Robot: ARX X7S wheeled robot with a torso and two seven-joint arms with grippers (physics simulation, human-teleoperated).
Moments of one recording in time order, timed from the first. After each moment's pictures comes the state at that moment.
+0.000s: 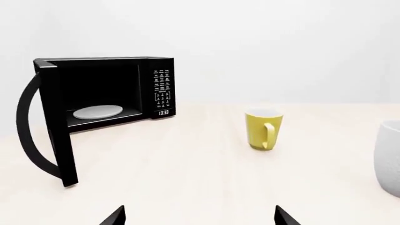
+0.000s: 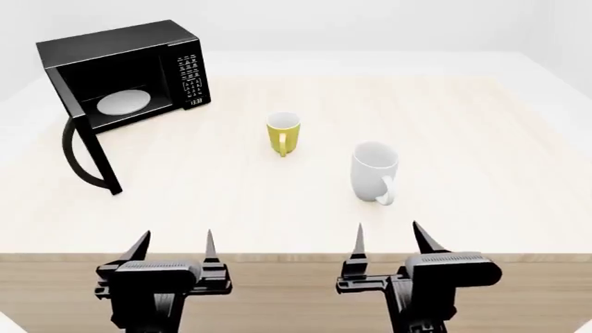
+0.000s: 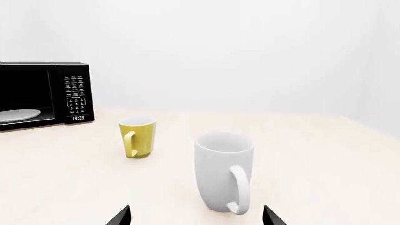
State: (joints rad) left arm 0.03 -0.16 0.07 0.29 -0.15 -0.18 -0.14; right arm 0.01 0.15 -0.17 -0.33 0.12 0.22 0.17
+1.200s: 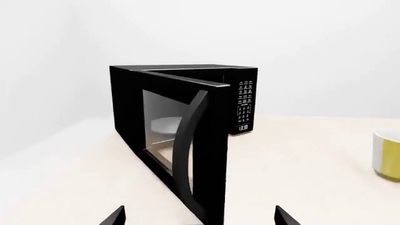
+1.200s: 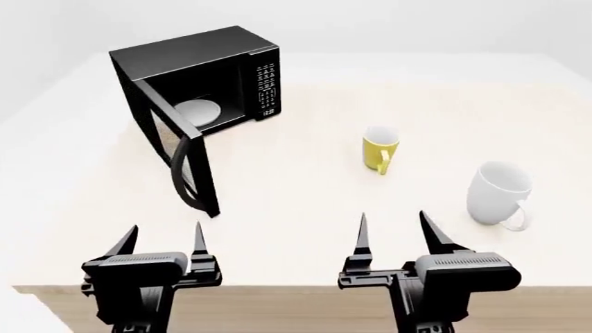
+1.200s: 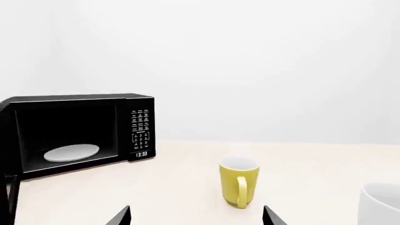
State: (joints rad) left arm 0.01 -0.22 0.07 0.33 -0.22 -0.21 -0.21; right arm 0.00 0.19 -0.20 -0.40 0.15 0.16 0.21
